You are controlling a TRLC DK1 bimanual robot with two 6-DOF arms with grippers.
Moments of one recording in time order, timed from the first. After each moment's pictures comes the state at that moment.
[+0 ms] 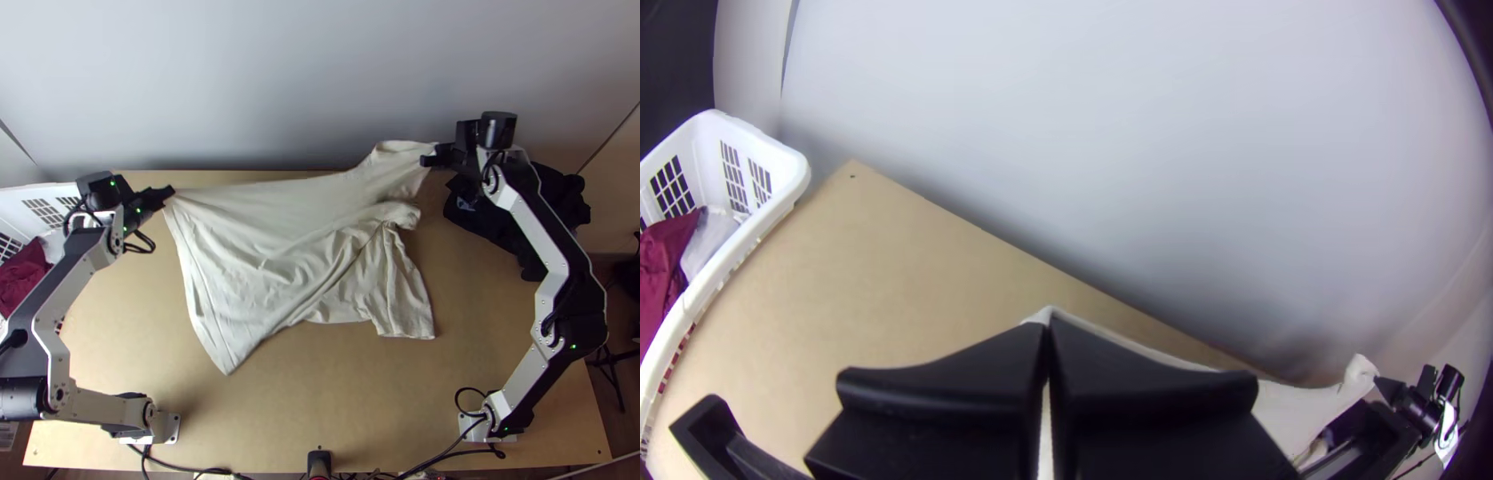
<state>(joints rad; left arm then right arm) 0.13 1.53 1.13 -0.06 0.14 -0.45 0.11 1.88 1.71 -0.33 -0.13 -0.01</state>
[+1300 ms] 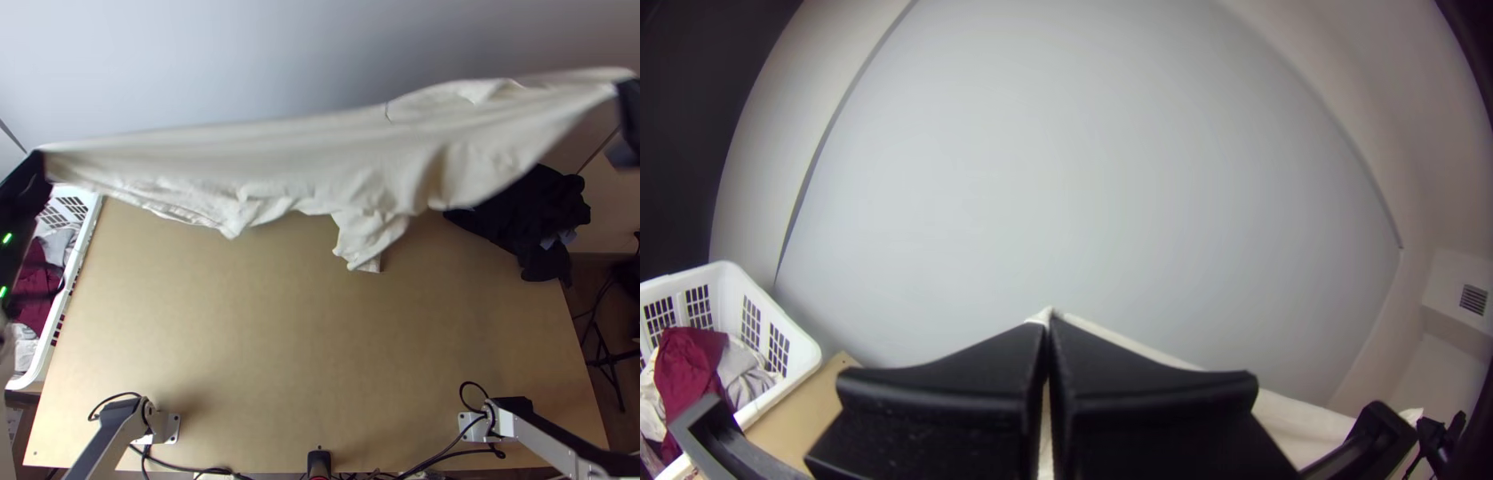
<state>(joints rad) 0.23 0.86 1.36 -0.38 0.13 -0.58 0.05 1.16 2.01 -0.66 -0.18 0.24</state>
